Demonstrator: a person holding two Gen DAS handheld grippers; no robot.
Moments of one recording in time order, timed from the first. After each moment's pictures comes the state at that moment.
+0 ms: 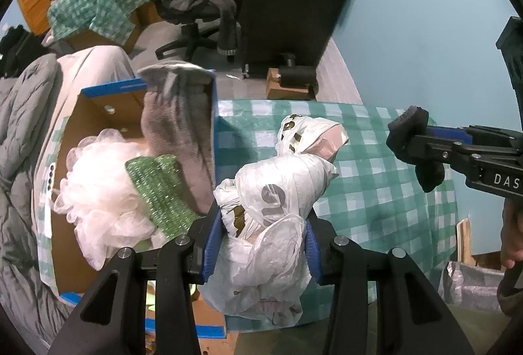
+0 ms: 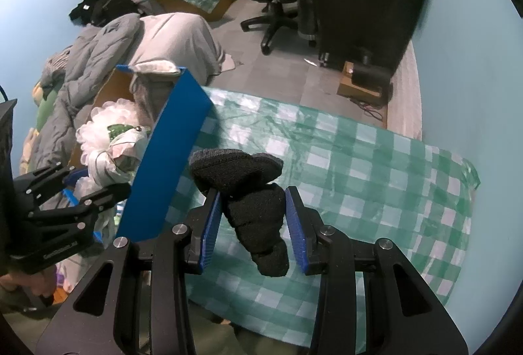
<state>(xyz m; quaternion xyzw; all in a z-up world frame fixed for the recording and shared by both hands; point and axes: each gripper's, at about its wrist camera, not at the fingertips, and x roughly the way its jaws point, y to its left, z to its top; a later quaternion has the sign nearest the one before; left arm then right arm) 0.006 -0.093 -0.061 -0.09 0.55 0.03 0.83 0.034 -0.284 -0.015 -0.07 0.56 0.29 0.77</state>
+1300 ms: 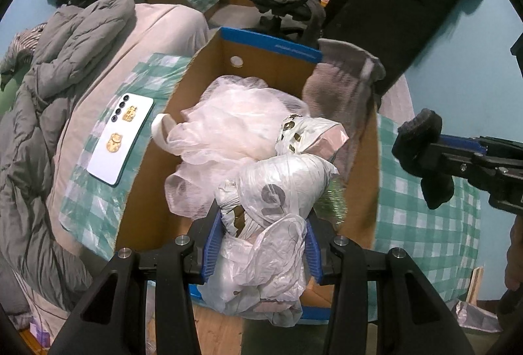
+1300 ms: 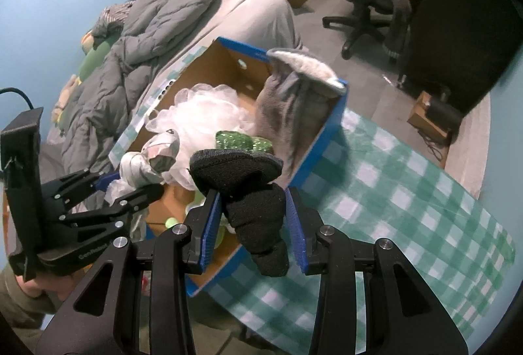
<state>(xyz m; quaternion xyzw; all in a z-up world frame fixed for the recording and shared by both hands) -0.067 0.037 -0.089 -0.18 0.53 0.16 0.81 0.004 -0.118 -0.024 -0.12 0.56 0.42 0.70</state>
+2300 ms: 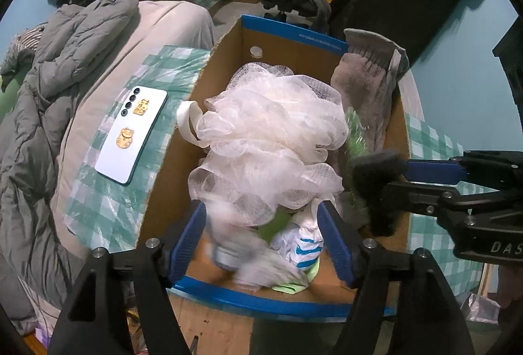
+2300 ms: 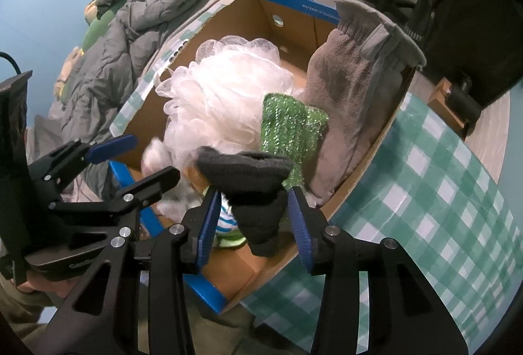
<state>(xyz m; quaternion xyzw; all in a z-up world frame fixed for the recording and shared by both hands) -0.082 0.056 -0.104 -0.17 0.54 0.17 0.81 -0.029 -0.069 -0.061 -0.15 0.59 0.43 0.66</state>
